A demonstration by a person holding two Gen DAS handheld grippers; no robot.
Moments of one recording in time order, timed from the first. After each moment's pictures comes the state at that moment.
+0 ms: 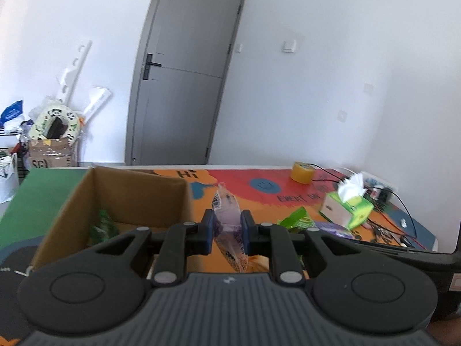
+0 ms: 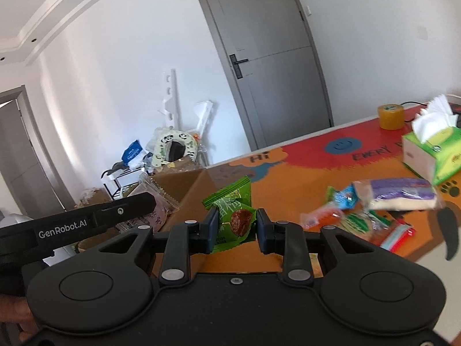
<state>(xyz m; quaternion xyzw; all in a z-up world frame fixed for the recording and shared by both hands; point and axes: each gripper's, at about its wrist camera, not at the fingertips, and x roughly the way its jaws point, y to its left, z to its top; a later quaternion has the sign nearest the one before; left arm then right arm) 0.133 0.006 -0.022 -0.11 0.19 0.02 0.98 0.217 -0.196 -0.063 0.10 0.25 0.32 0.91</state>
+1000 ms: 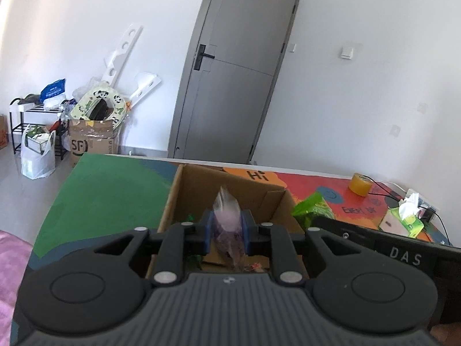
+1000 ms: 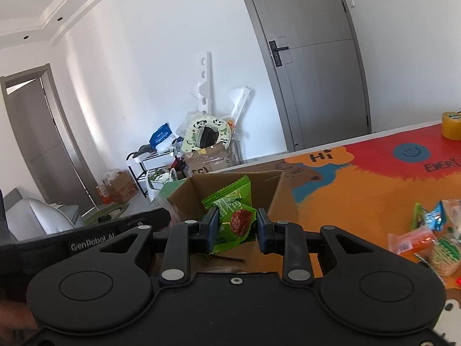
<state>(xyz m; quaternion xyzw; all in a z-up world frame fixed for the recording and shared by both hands) 0.138 0.100 -0.037 -0.15 0.20 0.10 0.96 0.231 -0.093 -0.055 0.07 0.25 0.38 0.89</state>
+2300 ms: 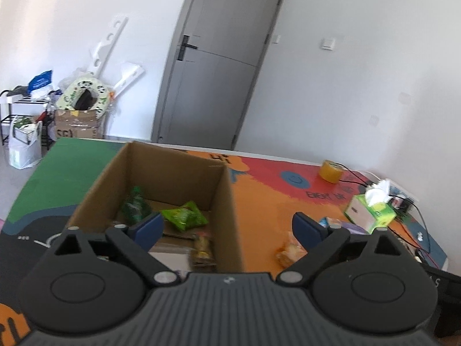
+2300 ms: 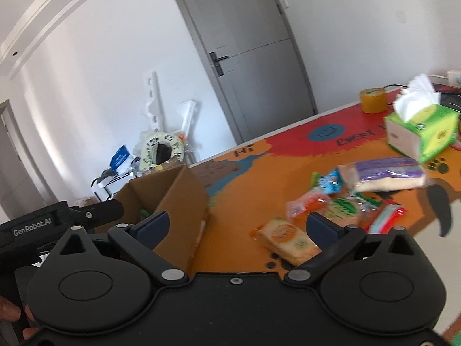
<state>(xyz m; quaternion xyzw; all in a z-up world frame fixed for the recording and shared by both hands) 0.125 0.027 -0.030 -0.15 0.22 0.06 0.96 0.211 -0.212 -0.072 0.13 0.27 0.28 0.91</state>
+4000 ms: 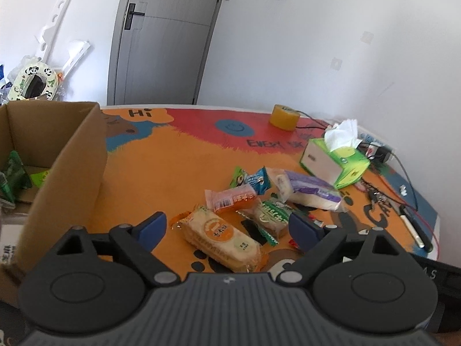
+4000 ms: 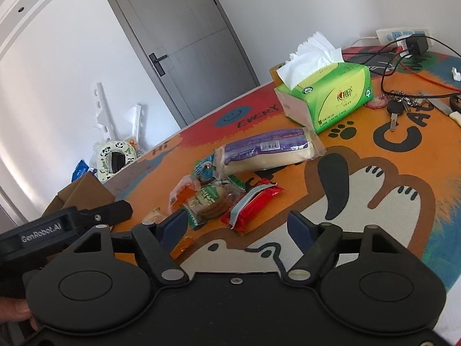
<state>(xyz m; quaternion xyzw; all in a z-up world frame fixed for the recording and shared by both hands) 0.210 -0.086 -0.085 -0.12 0.29 -0.01 0.95 0.259 -0.323 -0.131 0.18 0.31 0.20 0.91</state>
